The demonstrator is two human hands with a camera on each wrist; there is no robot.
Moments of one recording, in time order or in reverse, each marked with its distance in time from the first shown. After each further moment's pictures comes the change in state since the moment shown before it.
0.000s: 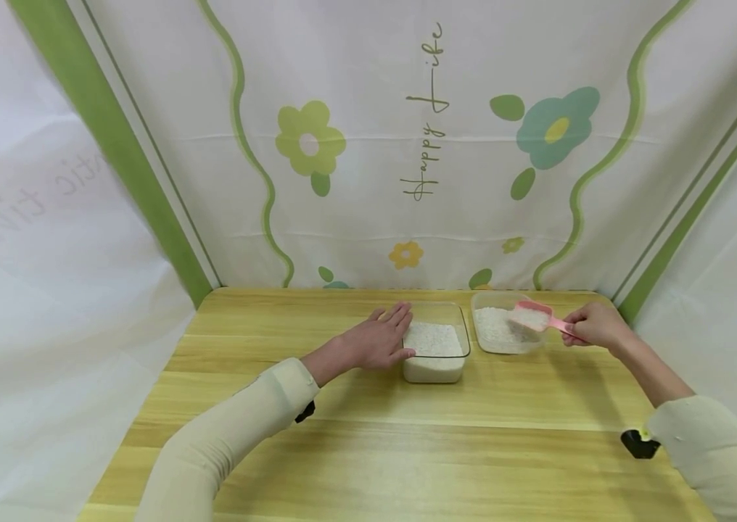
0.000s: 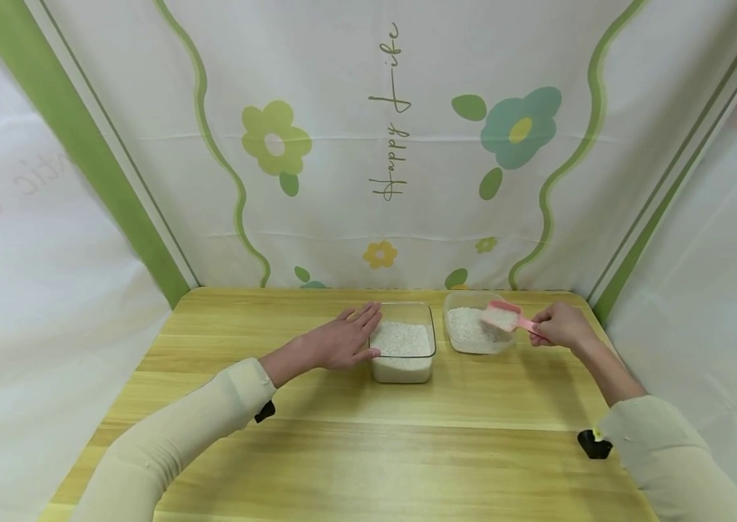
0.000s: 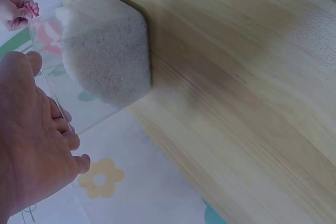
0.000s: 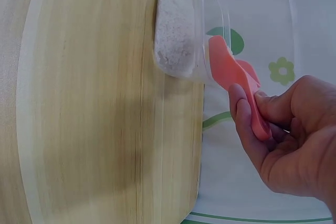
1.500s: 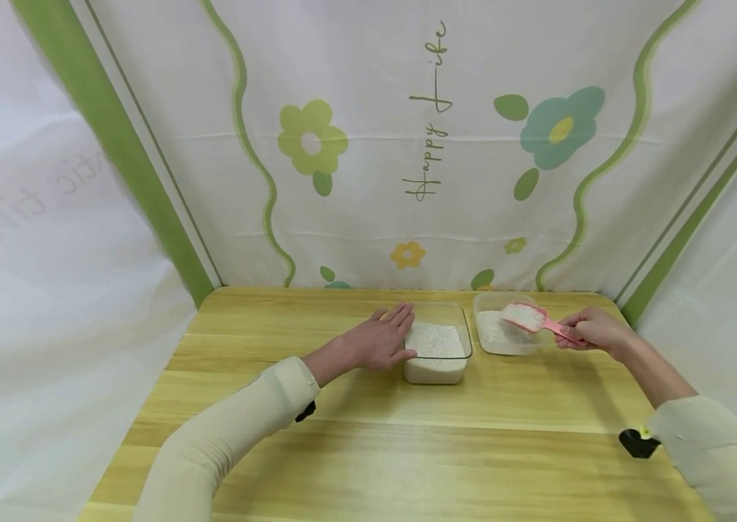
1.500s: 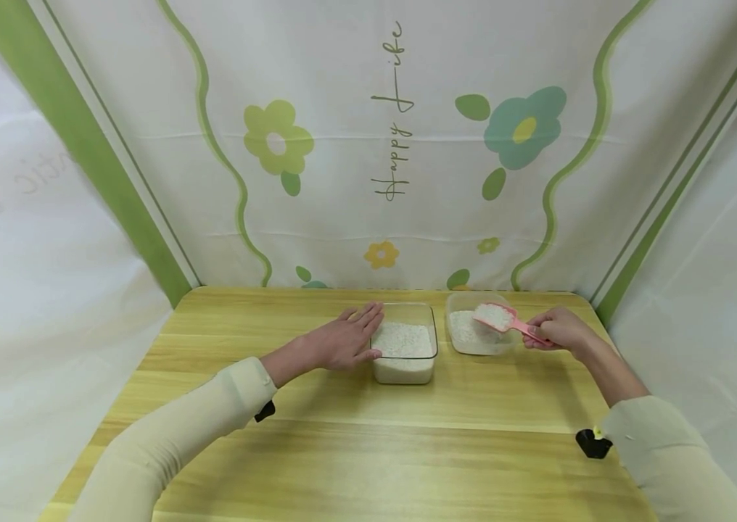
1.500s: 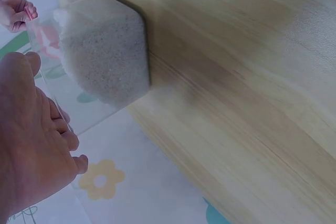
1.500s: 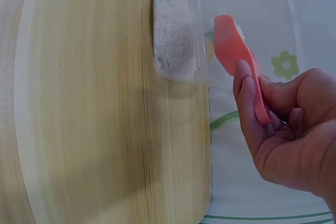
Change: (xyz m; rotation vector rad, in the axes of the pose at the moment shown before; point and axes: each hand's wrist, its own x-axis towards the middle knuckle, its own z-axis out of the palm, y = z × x) left_hand 0.001 -0.001 0.001 0.045 0.003 0.005; right_hand 0.009 0.007 0.000 0.235 -0.187 0.021
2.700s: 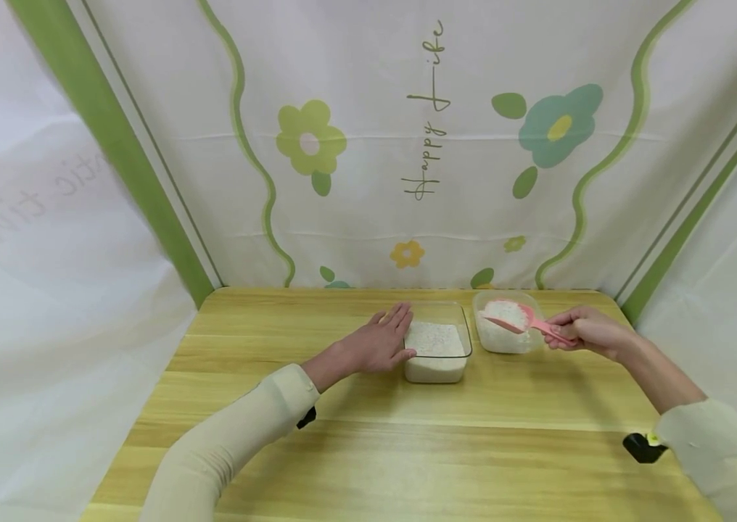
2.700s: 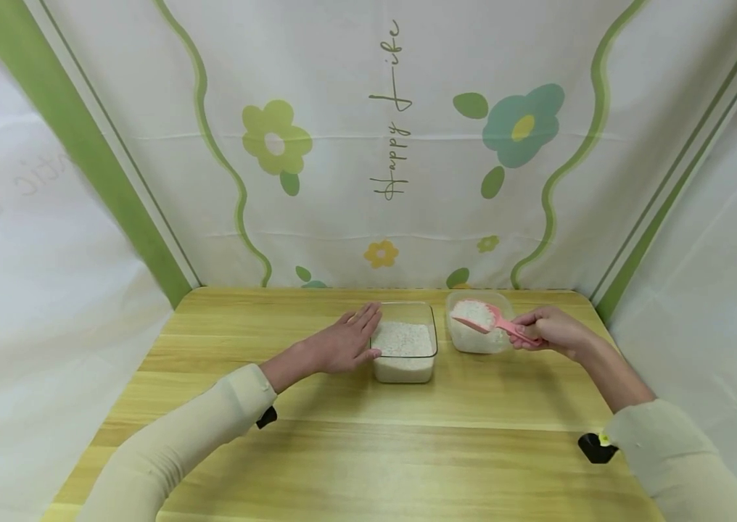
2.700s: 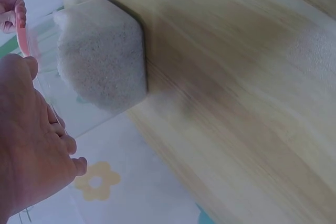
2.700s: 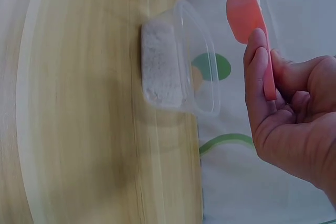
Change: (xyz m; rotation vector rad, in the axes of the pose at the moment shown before) left_hand -0.001 0.003 0.011 -0.091 0.041 -0.027; right_hand -0.012 -0.021 0.014 0.154 -0.131 -0.048
